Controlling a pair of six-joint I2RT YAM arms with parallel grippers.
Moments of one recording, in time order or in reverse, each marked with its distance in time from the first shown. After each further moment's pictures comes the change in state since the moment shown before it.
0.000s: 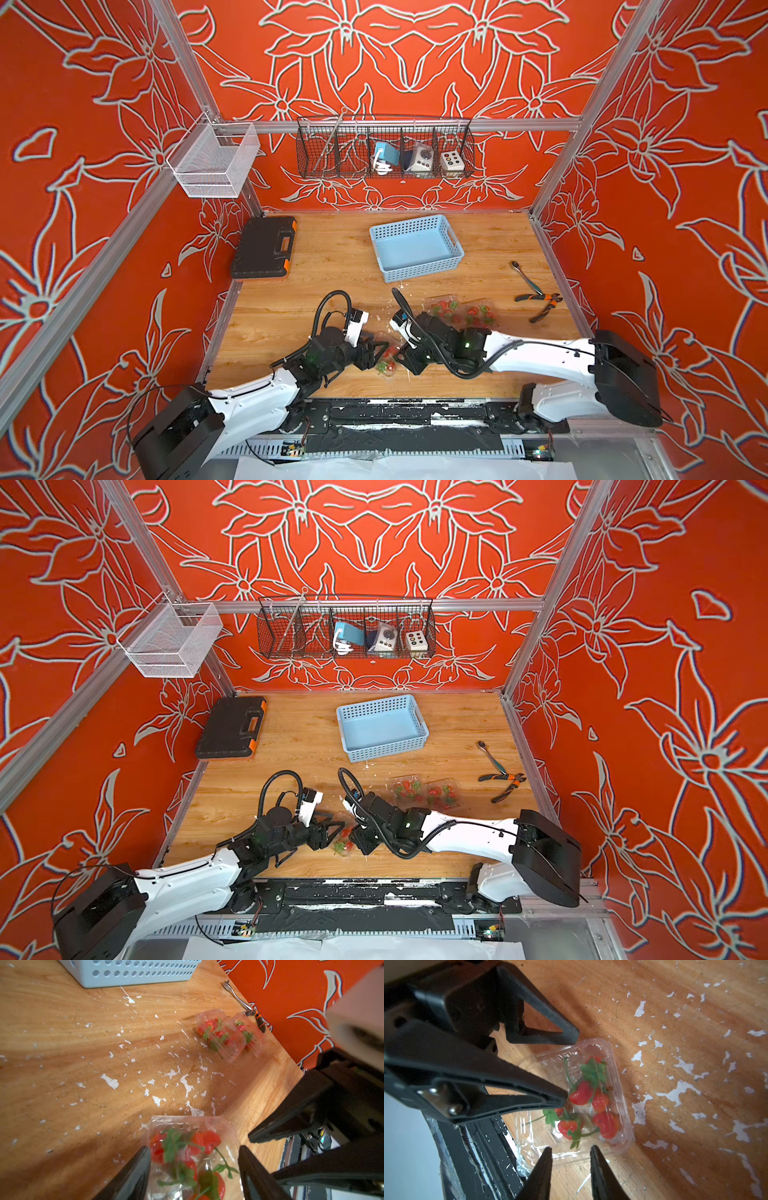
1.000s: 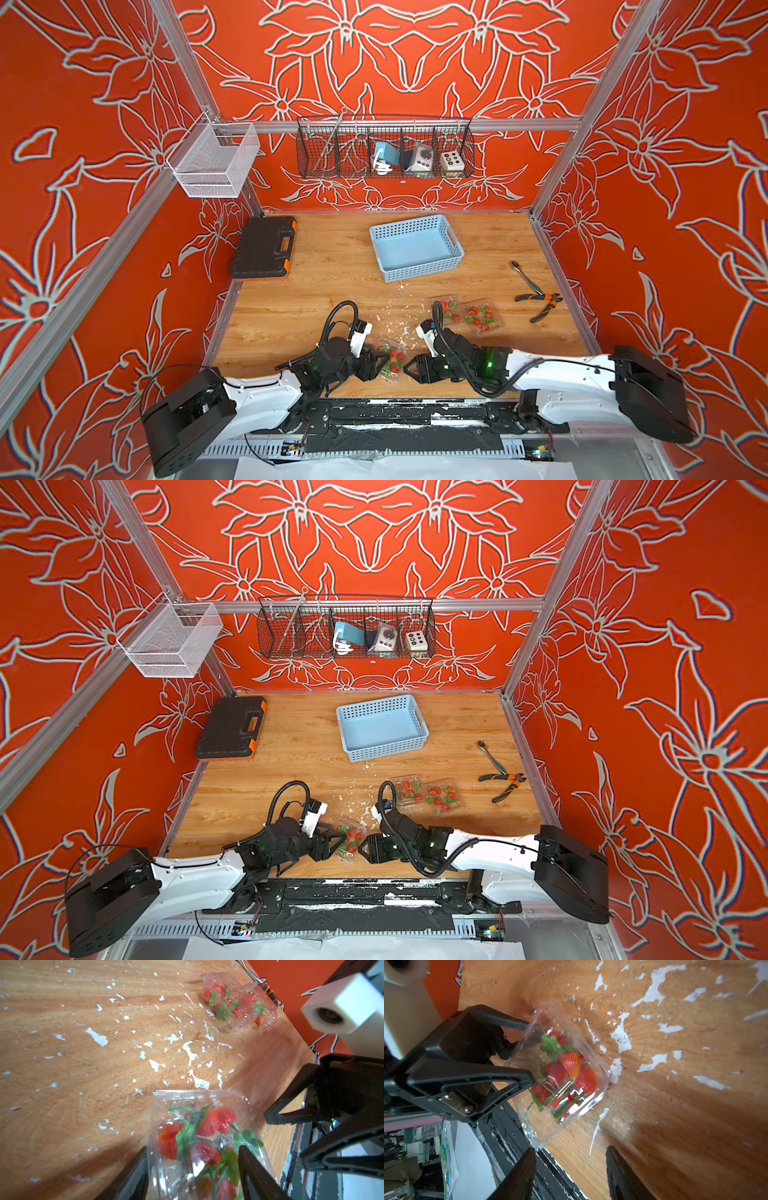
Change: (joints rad) left arm -0.107 0.101 -0.042 0.087 -0.089 -0.040; right arm 0.003 -0.149 -0.291 0.219 -0.065 0.490
